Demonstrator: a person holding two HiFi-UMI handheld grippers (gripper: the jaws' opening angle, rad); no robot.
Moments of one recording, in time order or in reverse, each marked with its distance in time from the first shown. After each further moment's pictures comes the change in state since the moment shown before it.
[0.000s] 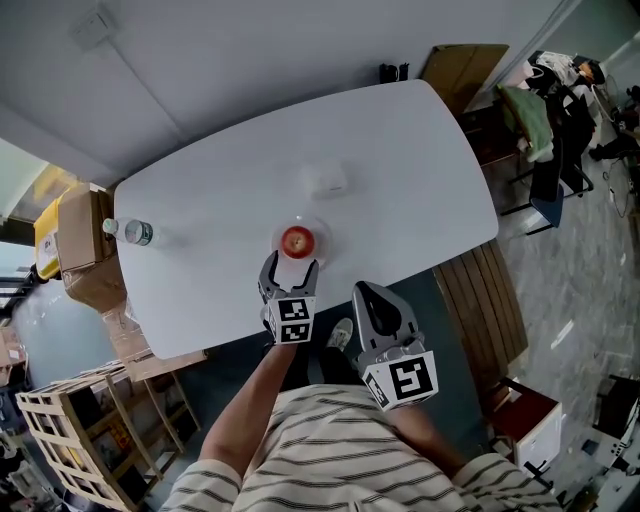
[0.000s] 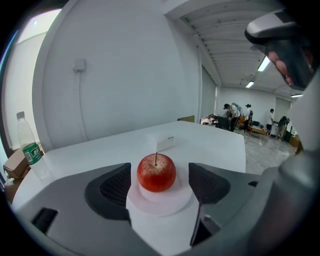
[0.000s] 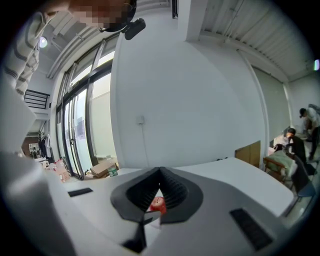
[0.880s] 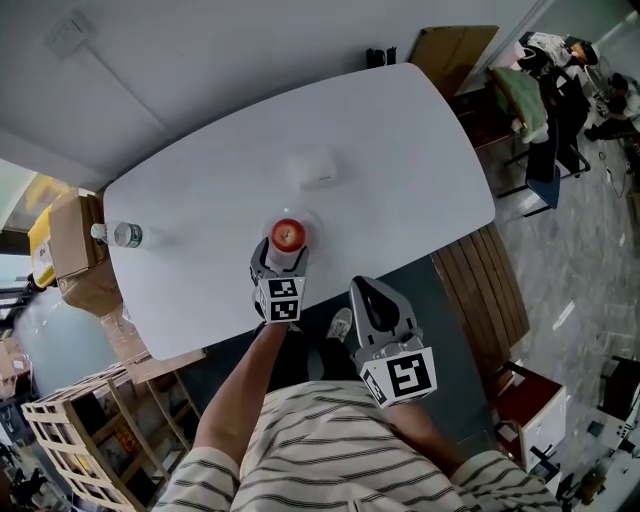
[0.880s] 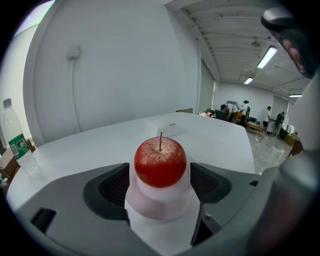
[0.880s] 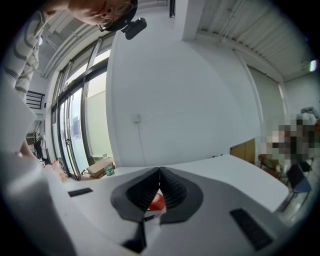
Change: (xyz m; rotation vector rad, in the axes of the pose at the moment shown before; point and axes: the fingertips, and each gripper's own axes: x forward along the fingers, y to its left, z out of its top) left arm 0.040 0.006 -0.028 0.015 0.074 -0.043; right arm -0.006 -0.011 -0.010 0.024 0.015 -0.043
